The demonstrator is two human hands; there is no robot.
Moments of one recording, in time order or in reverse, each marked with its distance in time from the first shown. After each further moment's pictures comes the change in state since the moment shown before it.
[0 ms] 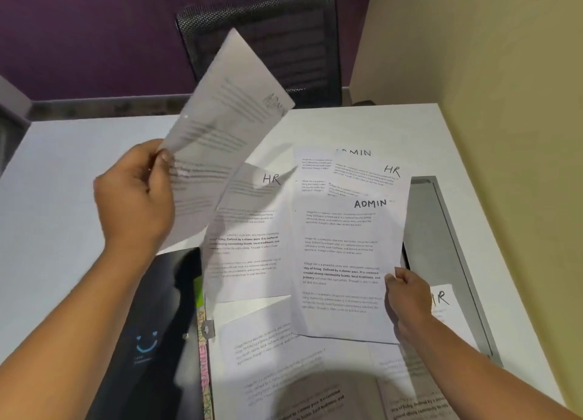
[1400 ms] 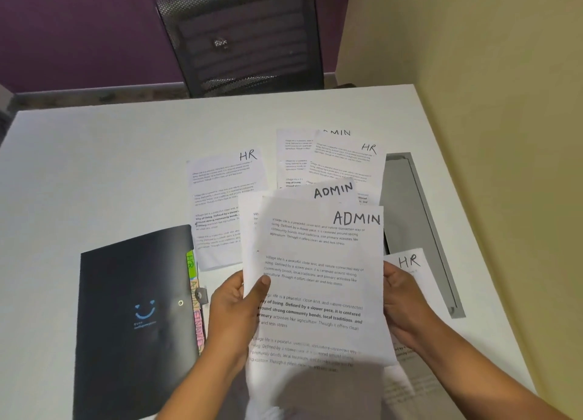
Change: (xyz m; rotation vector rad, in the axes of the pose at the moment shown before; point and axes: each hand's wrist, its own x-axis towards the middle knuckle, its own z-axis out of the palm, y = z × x) left_hand -0.206 0.035 0.021 -0.740 -0.475 -0.961; right_hand -0.097 -0.017 -0.066 0.246 -0.552 0.037
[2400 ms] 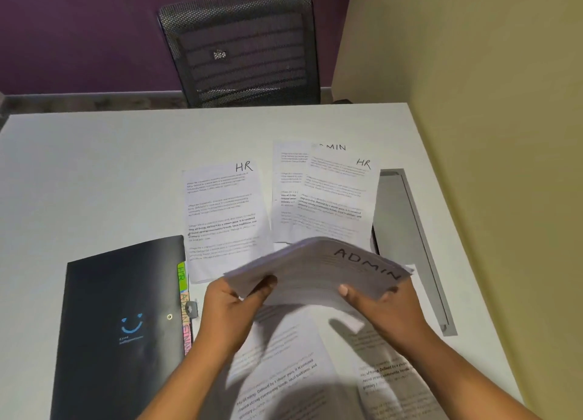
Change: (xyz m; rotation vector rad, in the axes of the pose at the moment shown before) left_hand 0.016 0.018 0.003 0.307 -0.073 0.454; right_hand -0.020 -0.026 0.015 -0.337 0.055 -0.404
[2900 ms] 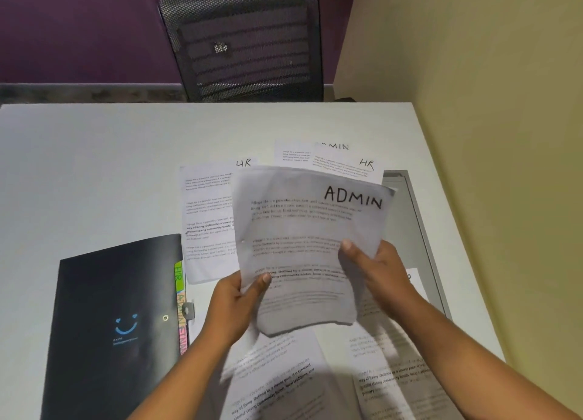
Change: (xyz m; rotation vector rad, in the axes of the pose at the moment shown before) left_hand 0.027 -0.054 0.000 -0.009 -0.084 -0.202; right_hand 0.058 -0.010 0.013 0.036 -0.077 0.085
